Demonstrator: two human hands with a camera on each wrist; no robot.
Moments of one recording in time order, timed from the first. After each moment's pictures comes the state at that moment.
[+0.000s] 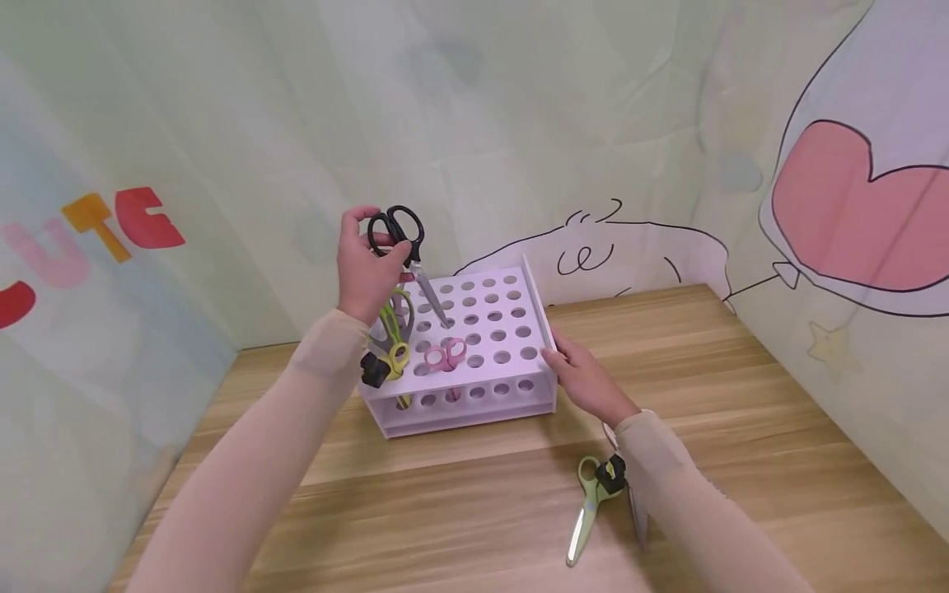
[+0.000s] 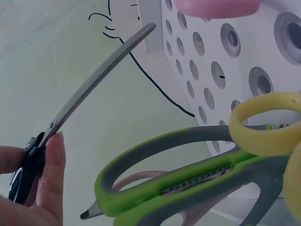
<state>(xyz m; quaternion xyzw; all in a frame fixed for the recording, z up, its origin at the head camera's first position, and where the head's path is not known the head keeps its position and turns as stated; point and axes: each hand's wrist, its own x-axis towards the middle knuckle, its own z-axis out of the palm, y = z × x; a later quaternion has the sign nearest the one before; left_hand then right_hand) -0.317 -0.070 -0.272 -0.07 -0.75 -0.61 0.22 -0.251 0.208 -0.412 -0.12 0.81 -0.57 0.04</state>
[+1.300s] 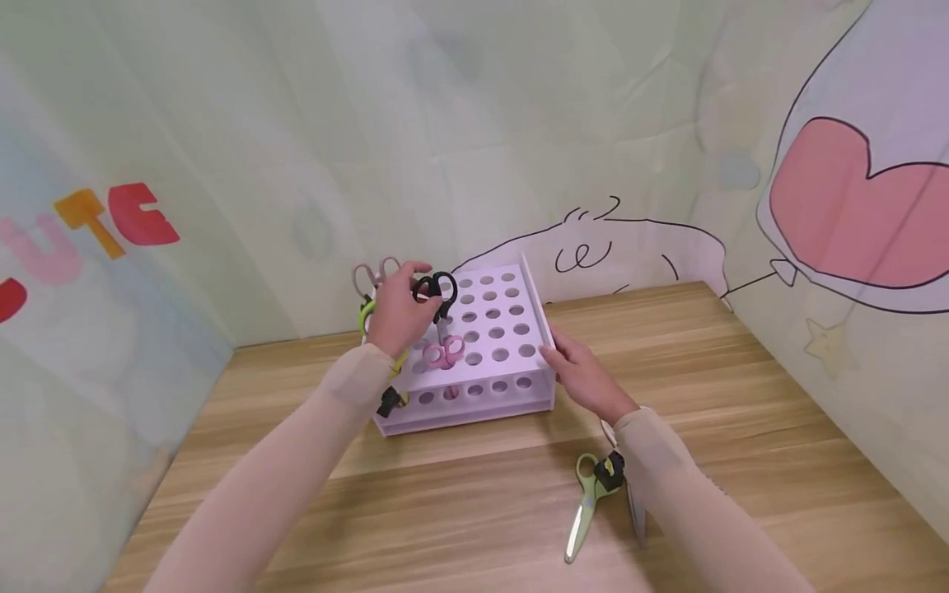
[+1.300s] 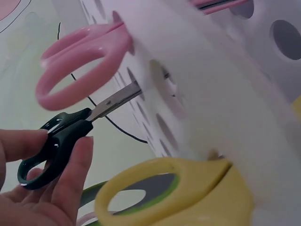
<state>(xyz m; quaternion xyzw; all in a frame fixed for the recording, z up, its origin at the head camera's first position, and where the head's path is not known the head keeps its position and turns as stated) -0.313 -0.055 -0.329 -0.10 -0.89 -0.41 0.17 -0.251 0.209 -0.411 -0.13 0.79 -0.59 0.05</state>
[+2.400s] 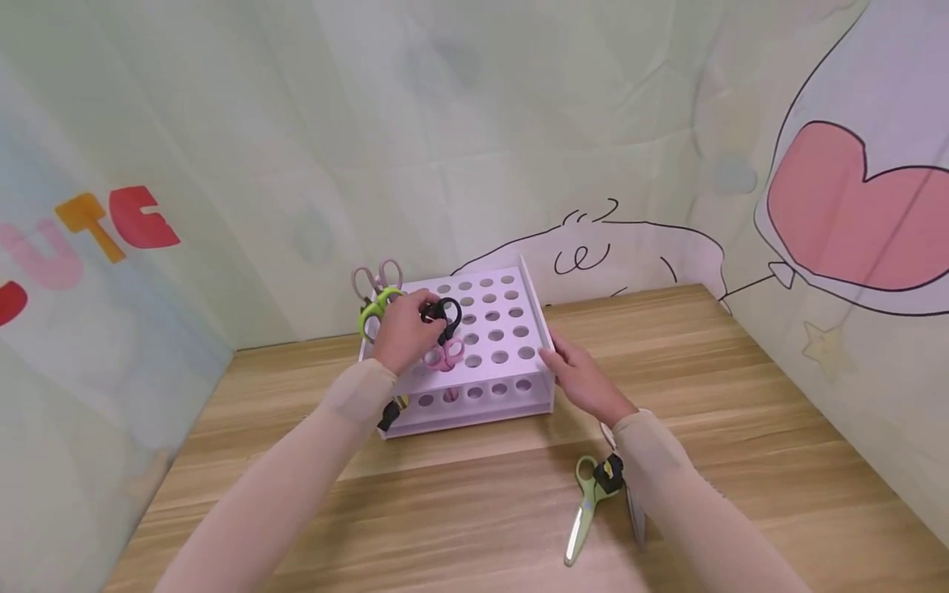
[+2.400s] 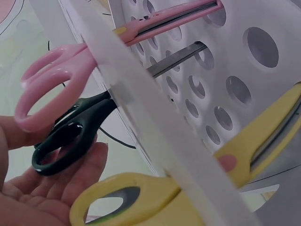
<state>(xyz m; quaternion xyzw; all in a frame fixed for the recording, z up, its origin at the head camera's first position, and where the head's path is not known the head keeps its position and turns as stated) -0.308 -0.057 -0.344 -0.09 -0.93 -0.33 0.10 -0.252 0.207 -0.412 -0.11 0.81 -0.57 0.04</state>
